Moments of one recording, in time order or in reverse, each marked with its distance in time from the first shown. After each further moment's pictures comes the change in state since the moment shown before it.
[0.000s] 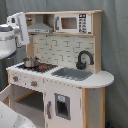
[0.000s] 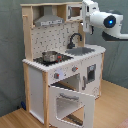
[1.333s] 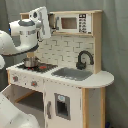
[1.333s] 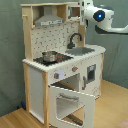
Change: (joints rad) arm -0.358 0.056 0.048 0.107 -0.003 0.155 0.009
